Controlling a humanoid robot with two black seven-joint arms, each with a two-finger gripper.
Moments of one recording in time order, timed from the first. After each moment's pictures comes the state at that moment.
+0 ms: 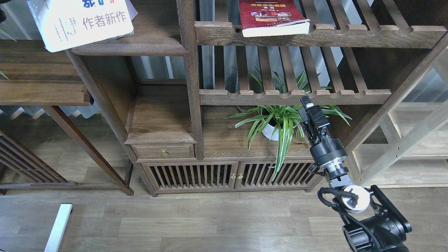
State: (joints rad) left arm -0.86 0.70 -1.17 -1.13 0.19 -0.47 0.30; right arm 0.14 -0.09 1.32 1.02 0.06 0.58 0.01
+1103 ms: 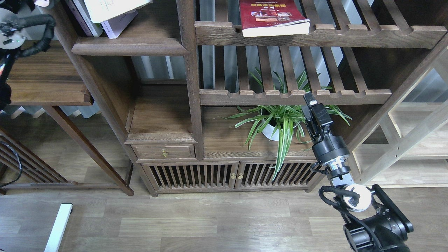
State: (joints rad) left arm -1.06 0.46 -0.98 -1.09 0.42 0.05 0.16; right arm 0.14 -0.09 1.33 1.04 0.07 0.58 0.02
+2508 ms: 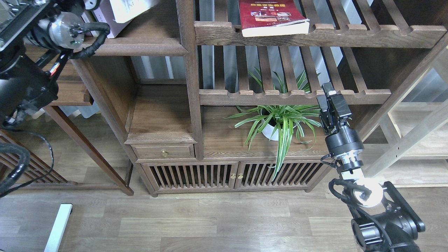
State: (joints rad) left arm -1.18 0.28 -0.83 -0.88 0.50 0.22 0.05; right arm 0.14 -0.13 1.38 1.09 0.15 0.58 0.02
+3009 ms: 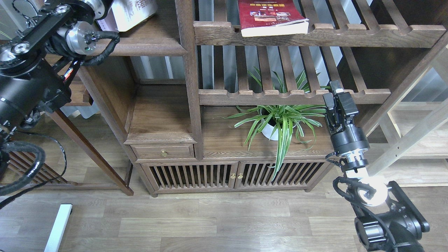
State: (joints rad) left arm -1.20 0.21 -0.80 -0.71 0.50 0.22 -0.01; right arm 0.14 -0.14 1.41 1.09 0.16 0.58 0.02
